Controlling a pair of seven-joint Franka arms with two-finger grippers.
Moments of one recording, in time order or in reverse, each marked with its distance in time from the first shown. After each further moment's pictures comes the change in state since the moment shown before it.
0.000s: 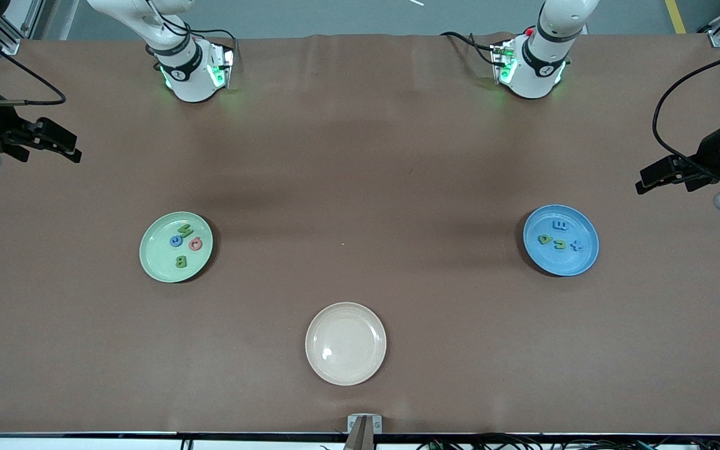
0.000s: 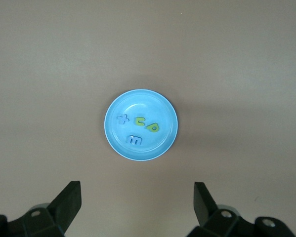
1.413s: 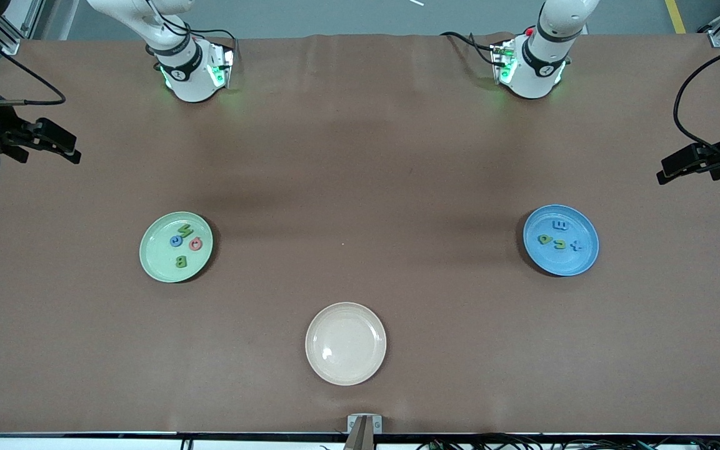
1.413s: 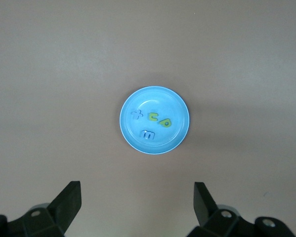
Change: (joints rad) left arm -0.001 0.003 0.010 0.081 0.048 -0.088 0.001; right arm 0.001 -0.001 0.000 0.000 0.000 0.011 0.000
